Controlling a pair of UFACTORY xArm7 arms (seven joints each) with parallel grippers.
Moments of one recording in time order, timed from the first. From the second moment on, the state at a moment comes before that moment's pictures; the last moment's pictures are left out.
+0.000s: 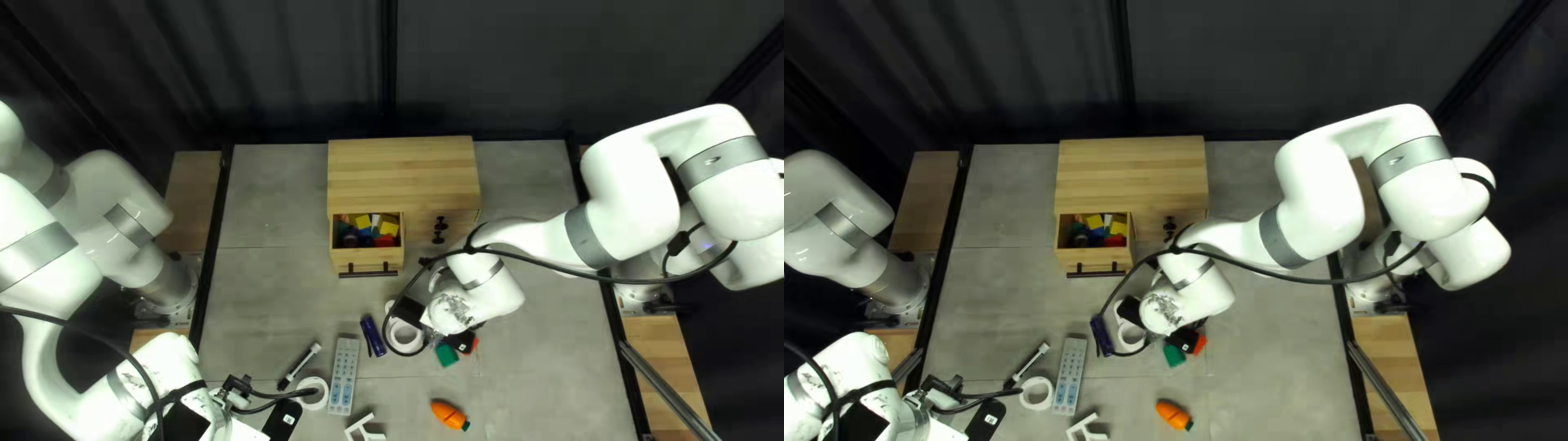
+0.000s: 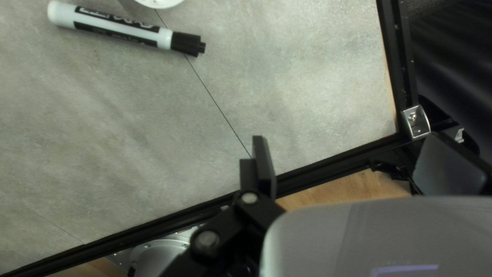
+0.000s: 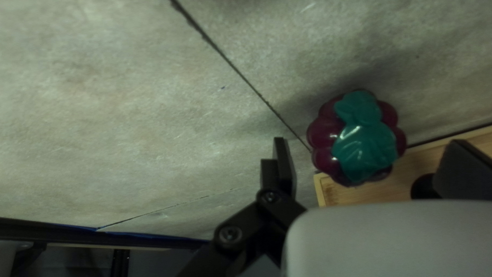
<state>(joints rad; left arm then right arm) -0.74 -0.14 -0.18 0.75 -0.13 1.01 -0.36 0.45 0.44 -0.24 1.05 -0.50 1.04 -0.44</state>
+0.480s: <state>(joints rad) -0.74 -0.14 -0.18 0.75 -0.13 1.01 -0.36 0.50 0.37 -0.25 1.18 -0.48 1.26 -0.32</state>
